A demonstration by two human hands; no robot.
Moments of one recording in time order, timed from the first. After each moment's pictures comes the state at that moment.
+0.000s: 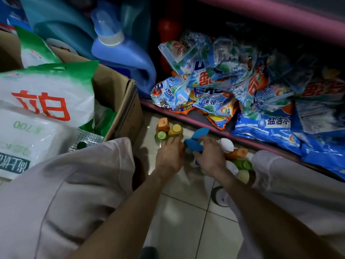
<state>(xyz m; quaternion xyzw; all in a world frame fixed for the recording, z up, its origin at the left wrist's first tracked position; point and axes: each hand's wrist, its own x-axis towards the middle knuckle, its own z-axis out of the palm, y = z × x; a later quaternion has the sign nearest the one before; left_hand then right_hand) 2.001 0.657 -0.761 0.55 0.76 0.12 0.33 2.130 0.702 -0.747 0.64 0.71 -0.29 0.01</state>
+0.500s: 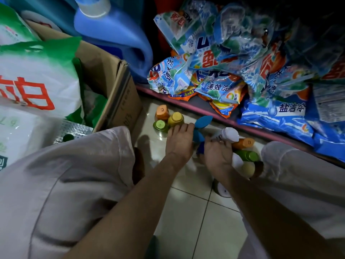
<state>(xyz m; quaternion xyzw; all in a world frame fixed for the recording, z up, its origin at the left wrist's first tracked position) 2.028 0.680 -0.783 0.64 0.73 0.06 0.23 2.143 0.697 -0.780 0.56 0.78 -0.07 0.26</state>
